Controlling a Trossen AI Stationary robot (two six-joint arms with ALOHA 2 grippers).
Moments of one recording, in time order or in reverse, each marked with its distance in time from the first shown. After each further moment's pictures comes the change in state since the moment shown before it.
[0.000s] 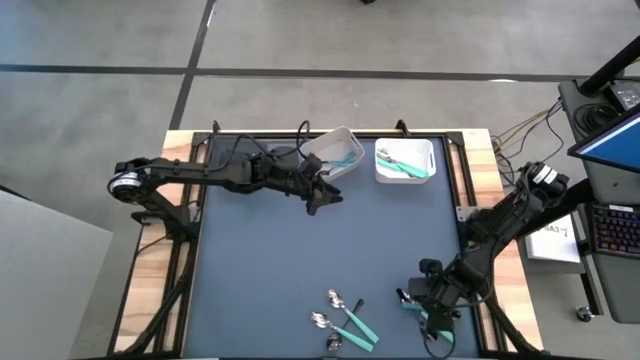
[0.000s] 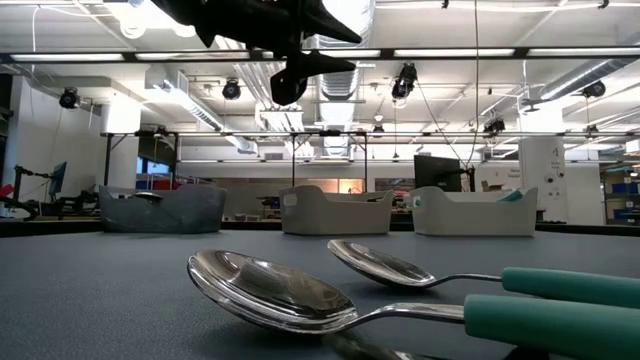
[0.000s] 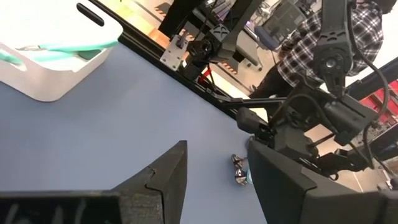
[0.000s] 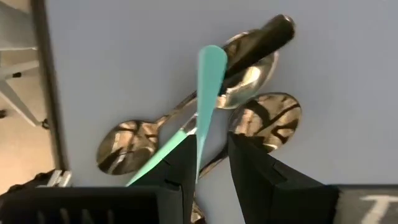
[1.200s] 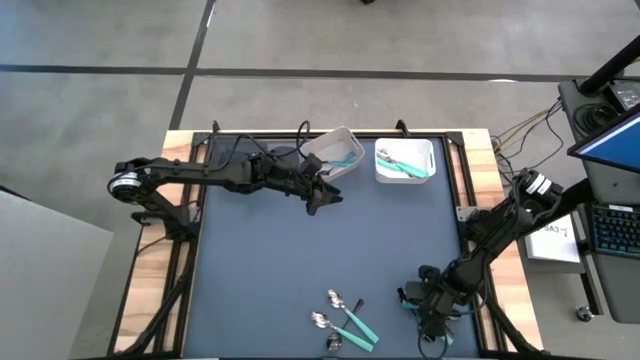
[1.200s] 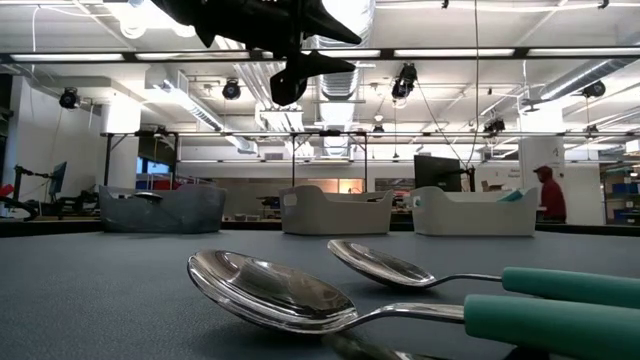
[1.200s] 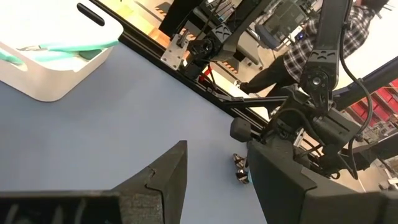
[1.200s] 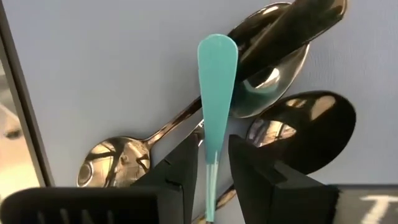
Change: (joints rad) left arm 0.000 0.000 0.000 -0.004 0.000 0.008; right arm 0.025 0.140 -0.057 0.180 0.000 0.149
